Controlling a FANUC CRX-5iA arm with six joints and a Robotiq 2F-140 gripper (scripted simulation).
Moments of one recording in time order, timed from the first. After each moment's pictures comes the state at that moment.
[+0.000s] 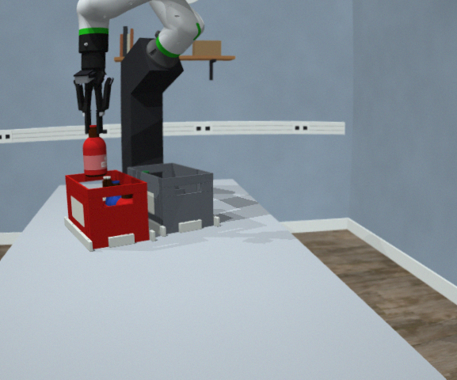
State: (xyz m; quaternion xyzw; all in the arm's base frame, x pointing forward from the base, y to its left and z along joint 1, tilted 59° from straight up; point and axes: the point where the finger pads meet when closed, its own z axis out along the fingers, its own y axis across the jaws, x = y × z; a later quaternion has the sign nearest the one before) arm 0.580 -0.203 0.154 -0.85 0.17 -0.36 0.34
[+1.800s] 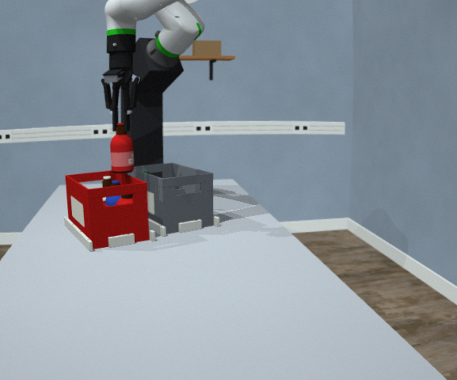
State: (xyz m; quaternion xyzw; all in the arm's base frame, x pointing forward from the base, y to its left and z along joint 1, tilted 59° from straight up) arm 0.531 -0.120 0.158 -0.85 0.17 -0.36 0.34
